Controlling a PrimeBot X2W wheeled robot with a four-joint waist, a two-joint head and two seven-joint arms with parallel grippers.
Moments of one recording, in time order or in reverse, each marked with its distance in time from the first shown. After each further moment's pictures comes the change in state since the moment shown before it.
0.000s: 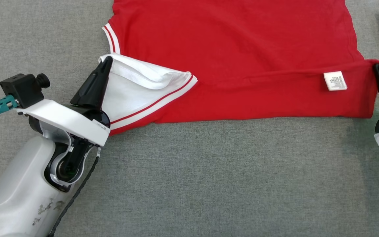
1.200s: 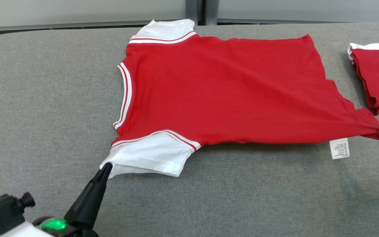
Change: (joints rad) left arm 0.710 0.216 0.104 -0.715 -0.143 0.180 -0.064; right arm 0.489 -0.258 -0.104 -0.393 0.093 0.000 -0.001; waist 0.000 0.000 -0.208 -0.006
